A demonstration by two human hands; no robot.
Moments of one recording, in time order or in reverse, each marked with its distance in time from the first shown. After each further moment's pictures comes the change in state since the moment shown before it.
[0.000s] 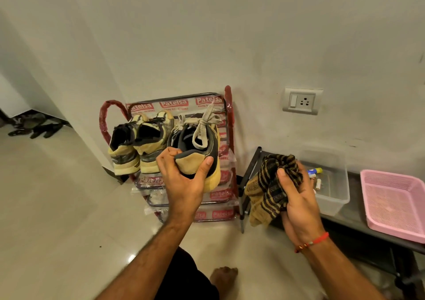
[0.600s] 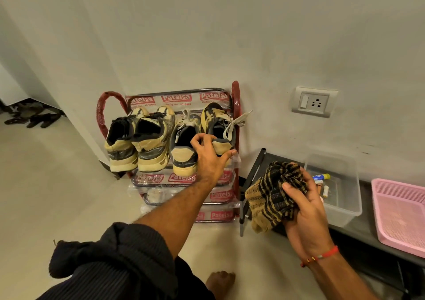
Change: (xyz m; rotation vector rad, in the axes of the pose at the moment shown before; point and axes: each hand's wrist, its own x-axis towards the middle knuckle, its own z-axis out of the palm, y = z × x) left_hand 0.060 -0.094 0.108 0.276 -0.256 -0.106; right_hand 0.016 0.011 -0.003 0.046 0.026 0.117
